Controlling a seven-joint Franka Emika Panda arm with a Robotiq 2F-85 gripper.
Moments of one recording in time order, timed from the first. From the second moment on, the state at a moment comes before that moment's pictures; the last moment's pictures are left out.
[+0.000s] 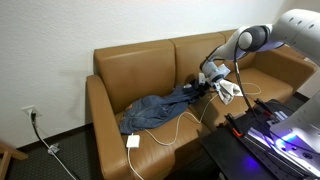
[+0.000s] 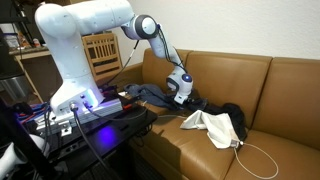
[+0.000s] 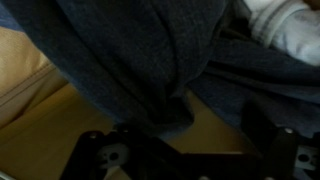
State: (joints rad) arm -0.17 1.43 -0.04 -1.38 1.33 2.73 0.76
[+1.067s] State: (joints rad) arm 0.29 0.95 -0.19 -1.83 1.61 3.45 0.47
